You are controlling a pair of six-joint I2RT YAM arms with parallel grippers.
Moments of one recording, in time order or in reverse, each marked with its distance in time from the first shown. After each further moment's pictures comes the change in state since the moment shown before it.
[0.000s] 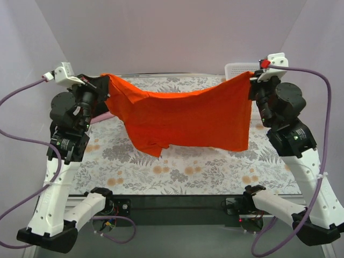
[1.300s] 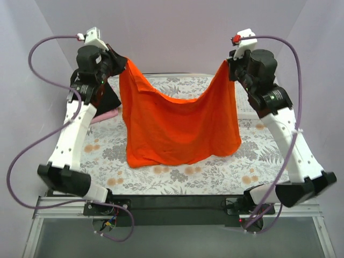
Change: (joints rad) left arm 0.045 0.492 0.413 -0.142 0.164 0.044; right arm -0.060 0.330 0.277 -0.079 -0.238 0.006
